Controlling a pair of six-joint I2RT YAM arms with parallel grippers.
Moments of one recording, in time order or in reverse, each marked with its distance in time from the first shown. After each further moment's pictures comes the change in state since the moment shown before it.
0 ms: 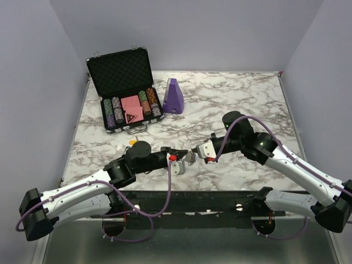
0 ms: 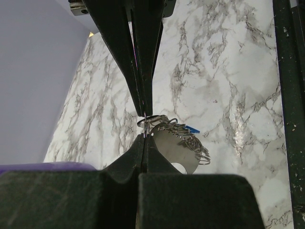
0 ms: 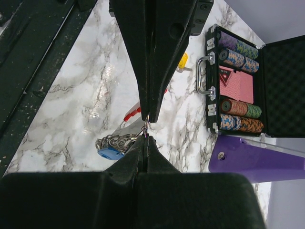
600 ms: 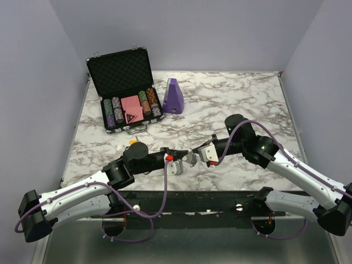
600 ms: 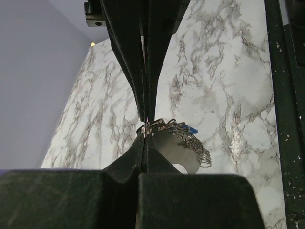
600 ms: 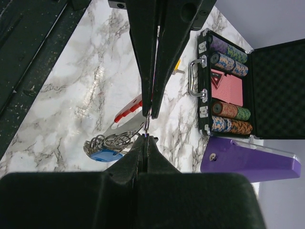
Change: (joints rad) left arm 0.000 -0.027 -0.016 0.034 0.010 -0.031; right arm 0.002 -0.029 -0.049 0.060 0.003 -0.009
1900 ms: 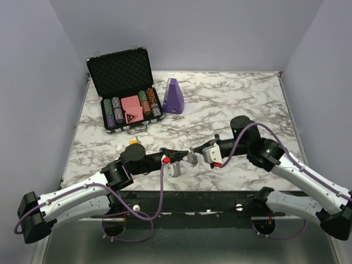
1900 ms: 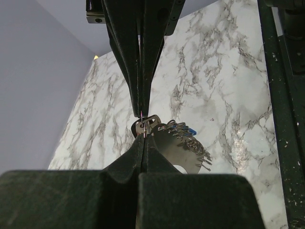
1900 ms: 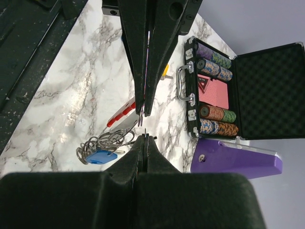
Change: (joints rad) left arm 0.000 -0.029 -0.022 0.044 0.047 -0.002; right arm 0.000 -0.075 -0.039 0.056 0.000 0.023
